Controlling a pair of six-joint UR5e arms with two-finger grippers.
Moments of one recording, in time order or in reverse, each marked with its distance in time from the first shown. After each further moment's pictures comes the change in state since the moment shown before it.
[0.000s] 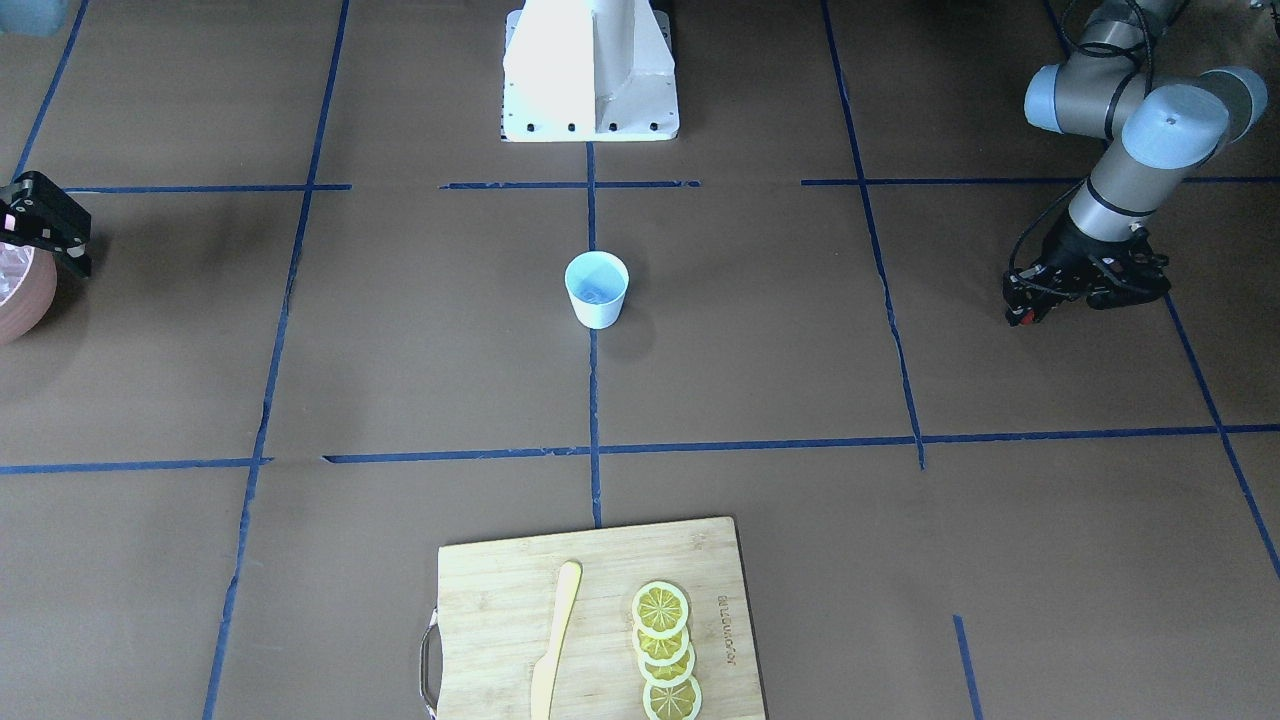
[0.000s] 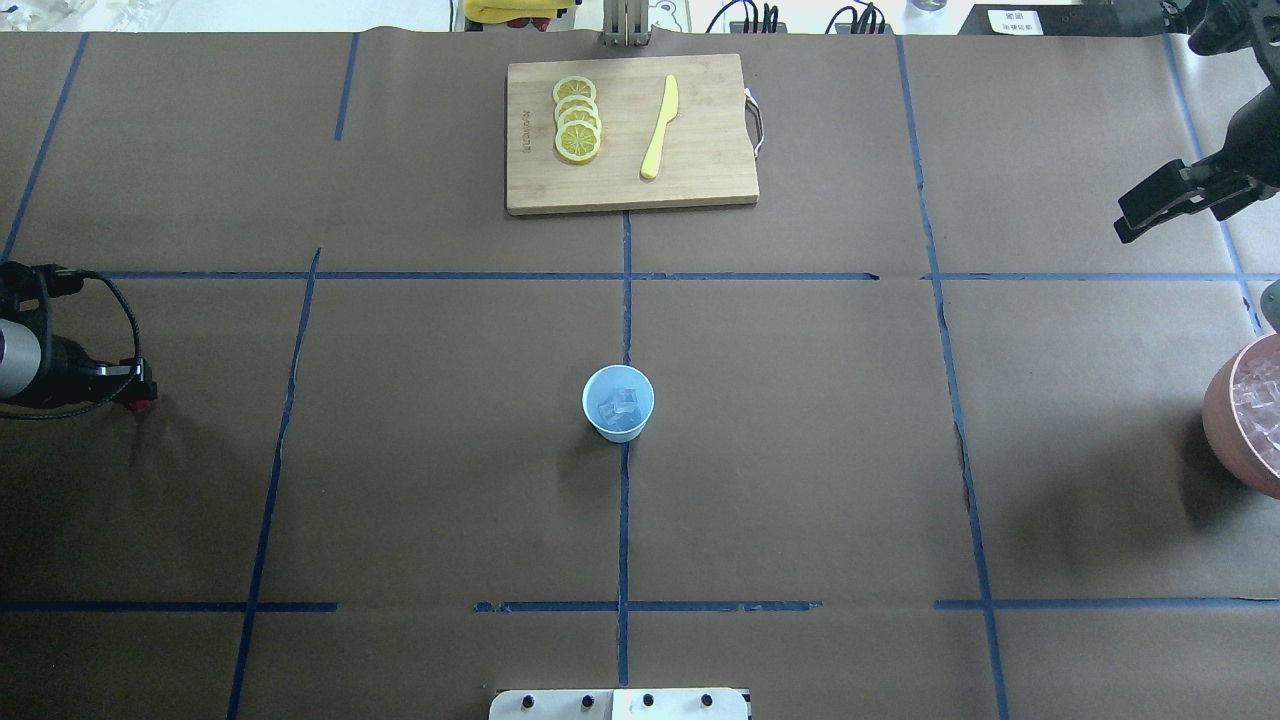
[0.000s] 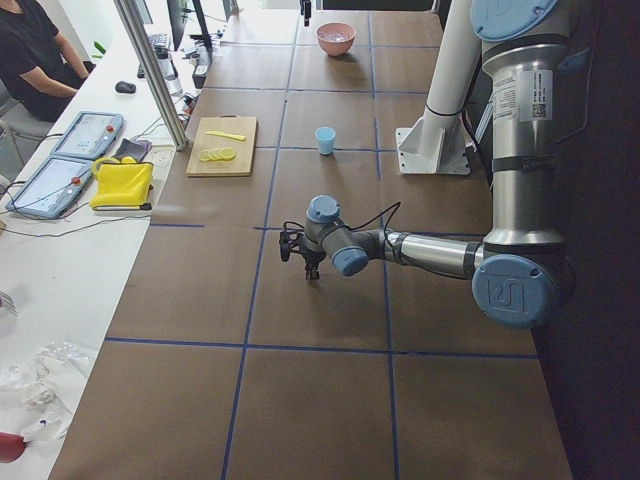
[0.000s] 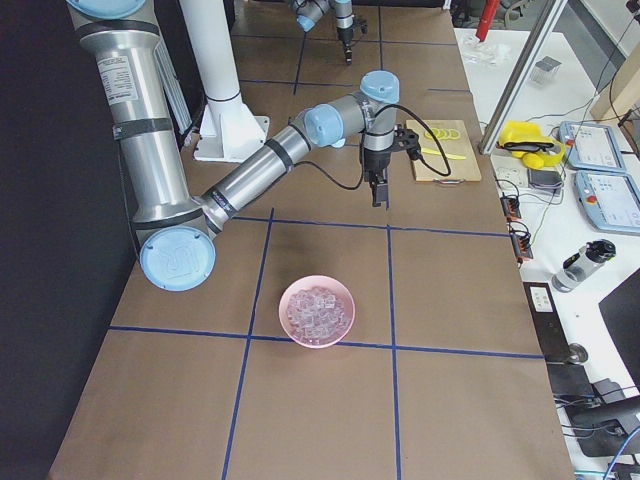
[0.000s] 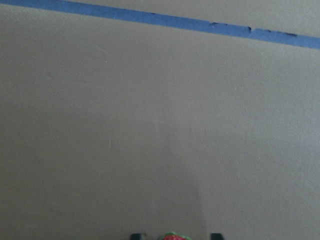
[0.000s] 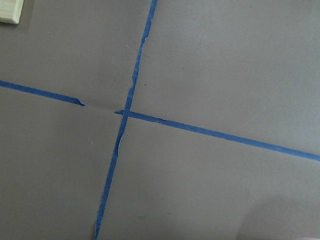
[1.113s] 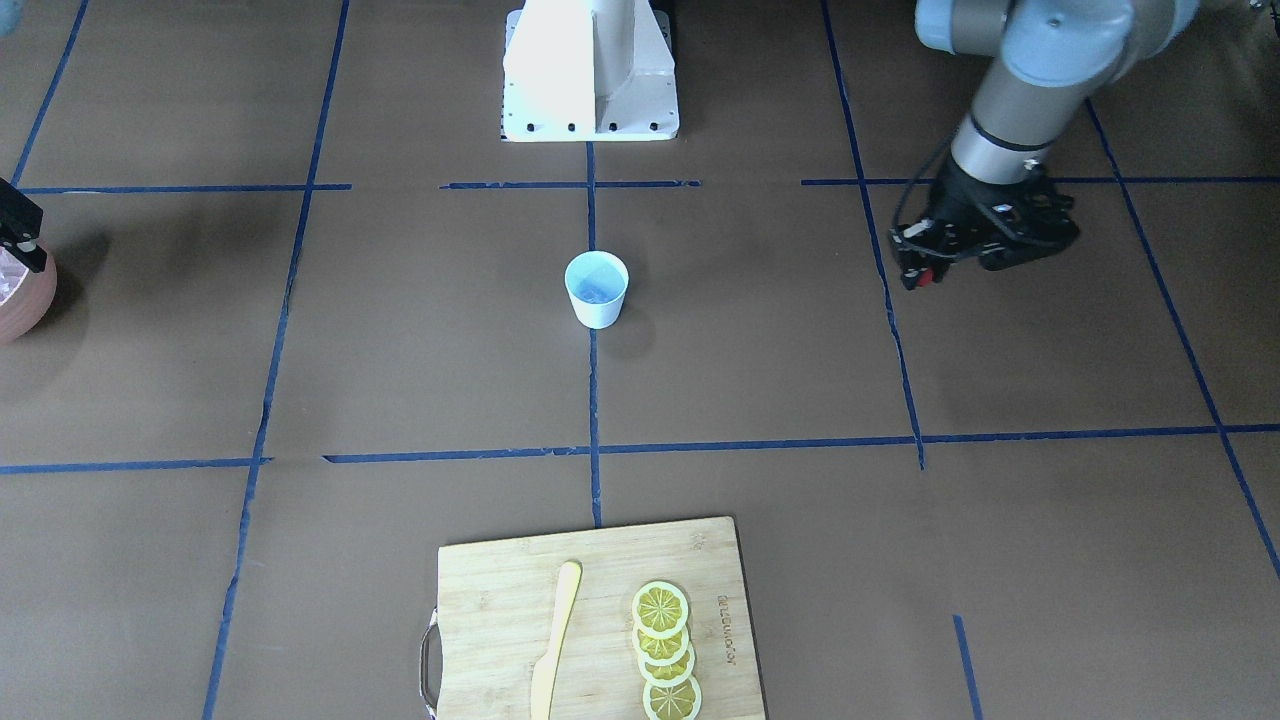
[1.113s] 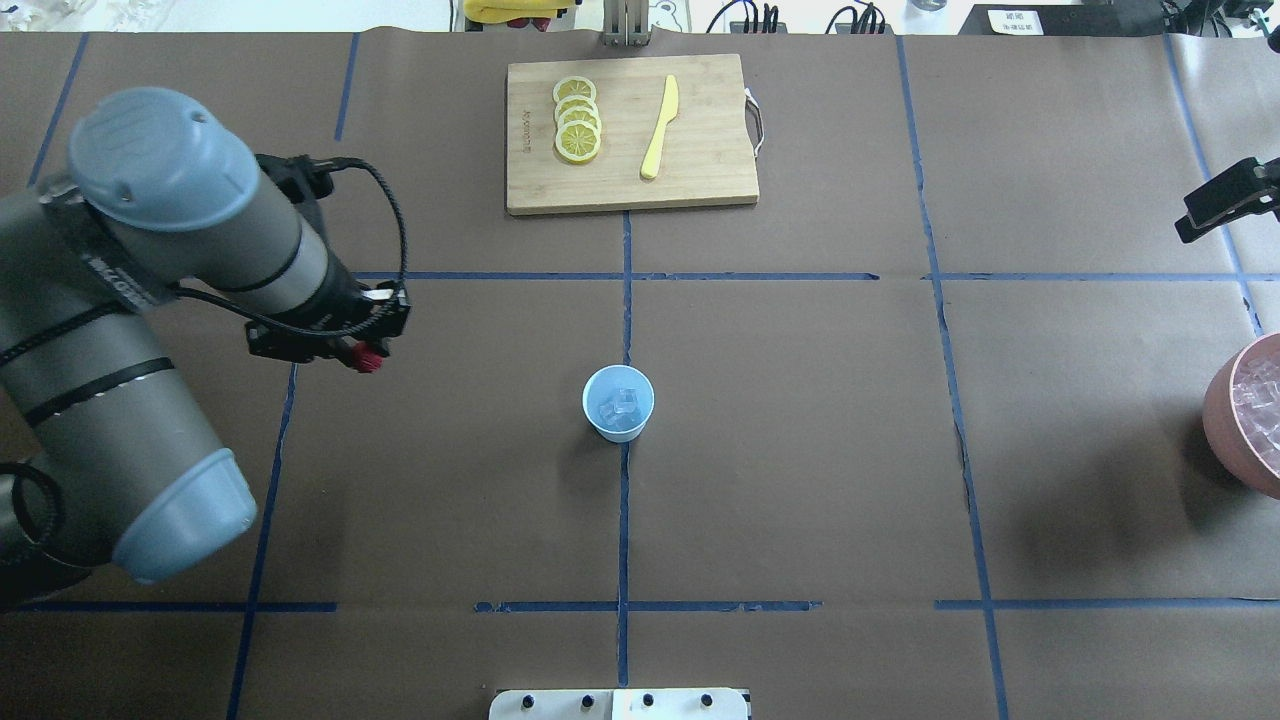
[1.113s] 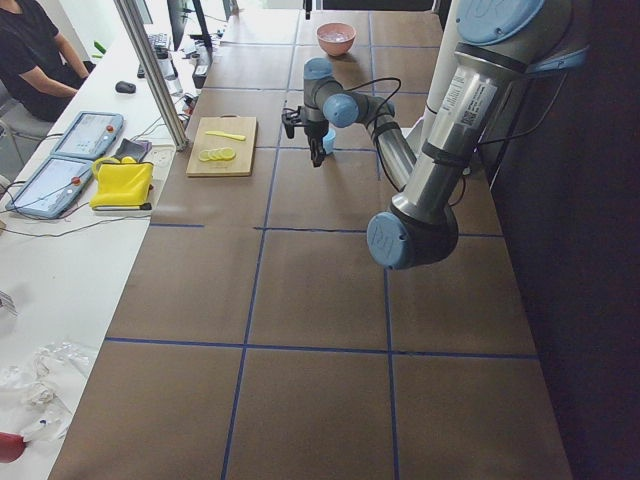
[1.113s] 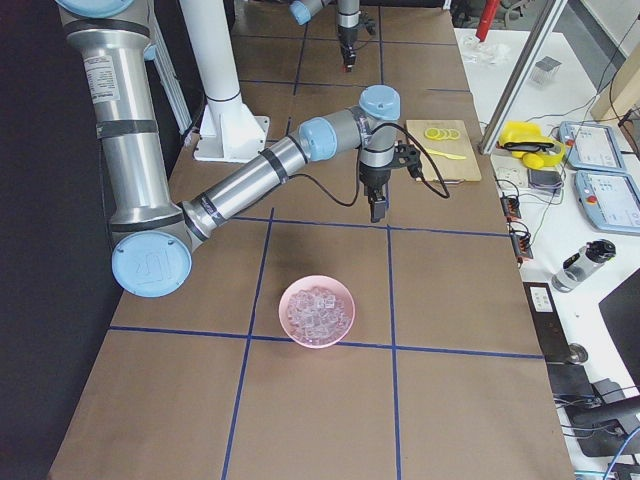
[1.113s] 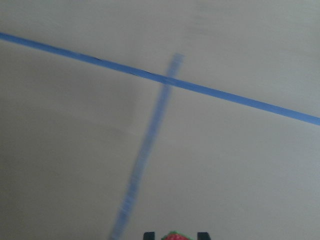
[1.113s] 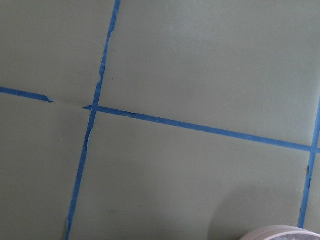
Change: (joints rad) left arm 0.165 -0.612 -0.347 0.972 -0.010 -0.281; right arm 0.088 -0.087 -0.034 0.074 0.039 -0.058
